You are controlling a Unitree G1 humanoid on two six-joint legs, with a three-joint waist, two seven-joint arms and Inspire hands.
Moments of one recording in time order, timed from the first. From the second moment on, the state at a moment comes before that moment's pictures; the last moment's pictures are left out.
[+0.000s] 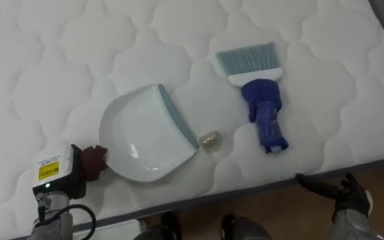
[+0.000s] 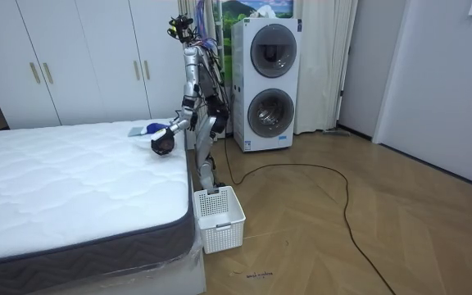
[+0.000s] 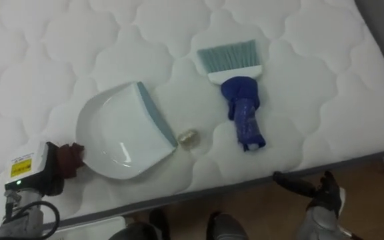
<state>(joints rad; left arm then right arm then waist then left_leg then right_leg) -0.28 0.39 -0.34 1.22 0.75 -0.12 0.78 -0.15 -0.33 0.05 0.97 0.63 -0.11 -0.38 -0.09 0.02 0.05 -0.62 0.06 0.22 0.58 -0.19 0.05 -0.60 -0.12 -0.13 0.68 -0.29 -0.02</state>
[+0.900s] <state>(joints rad) -0.19 0.43 -0.37 1.17 0.80 -0.09 0.71 -0.25 -0.36 0.10 0.52 0.10 -0.21 -0.71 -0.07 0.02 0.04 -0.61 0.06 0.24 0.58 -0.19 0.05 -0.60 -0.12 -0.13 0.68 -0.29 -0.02</state>
